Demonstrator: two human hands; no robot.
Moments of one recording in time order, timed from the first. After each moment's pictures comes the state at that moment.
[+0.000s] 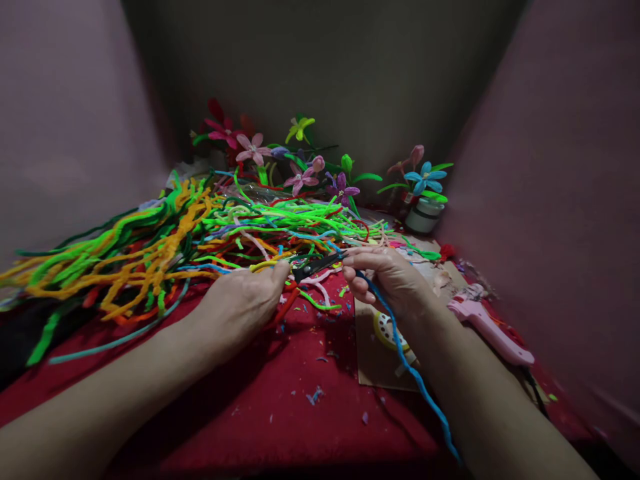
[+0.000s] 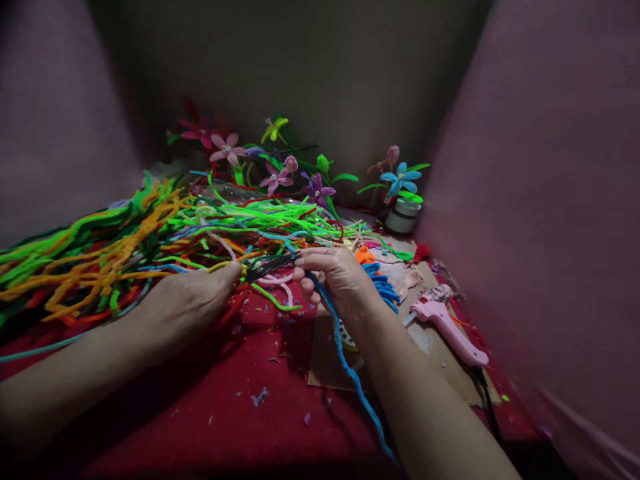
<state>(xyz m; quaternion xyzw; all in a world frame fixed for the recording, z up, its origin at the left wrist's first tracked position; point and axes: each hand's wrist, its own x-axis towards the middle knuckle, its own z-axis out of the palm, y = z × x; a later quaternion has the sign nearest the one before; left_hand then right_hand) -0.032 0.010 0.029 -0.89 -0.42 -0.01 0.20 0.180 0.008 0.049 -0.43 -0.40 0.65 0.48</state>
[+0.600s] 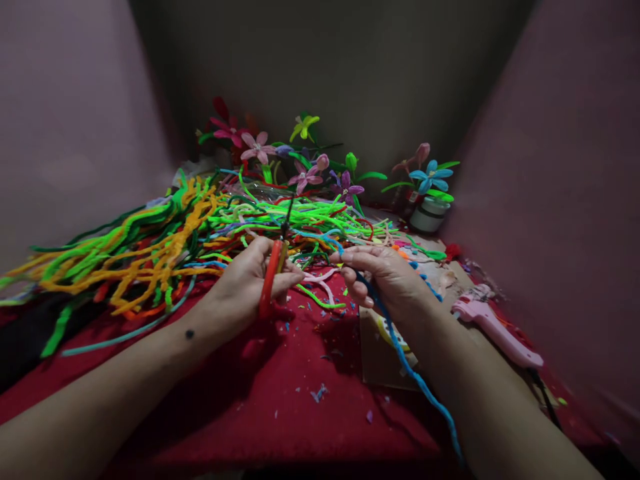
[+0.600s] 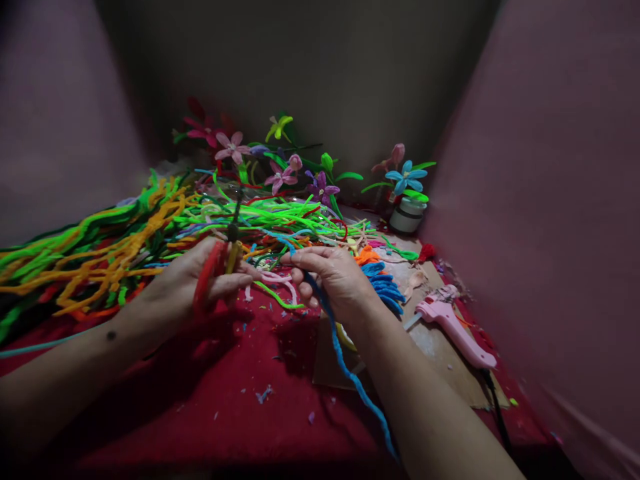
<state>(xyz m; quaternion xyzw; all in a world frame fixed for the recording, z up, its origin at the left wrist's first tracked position) -0.021 0.010 0.042 -0.69 -0.48 -0.37 -0.39 0.176 0.006 0.040 -0.38 -0.45 0.67 0.46</state>
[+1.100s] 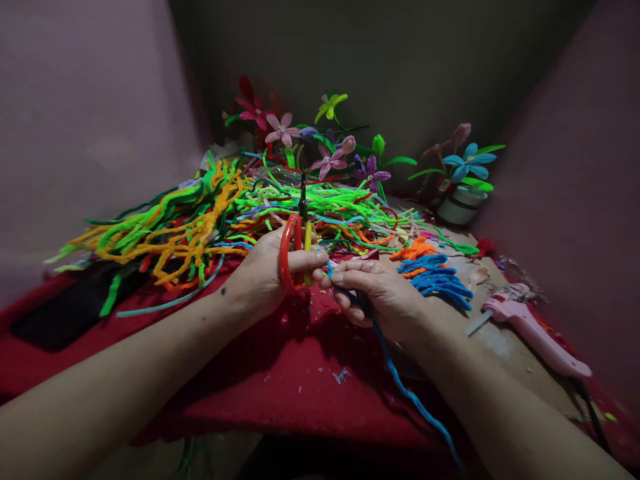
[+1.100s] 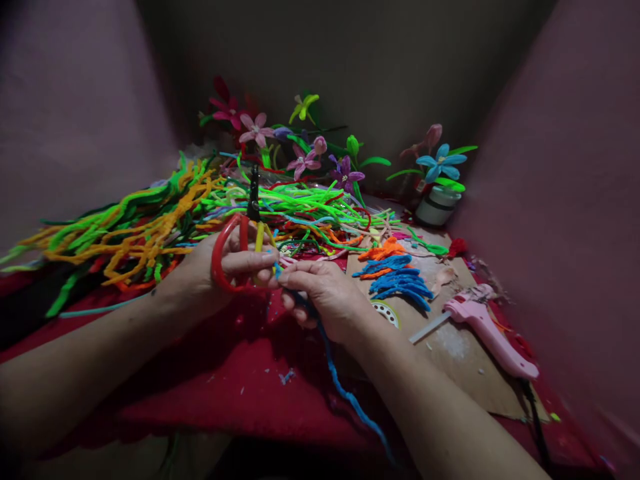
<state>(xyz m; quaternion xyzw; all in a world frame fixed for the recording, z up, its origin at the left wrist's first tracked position) -0.019 0.004 0.043 -0.60 -0.42 -0.42 -0.53 0.143 -0.011 0.023 -0.38 -0.47 0.71 0.36</state>
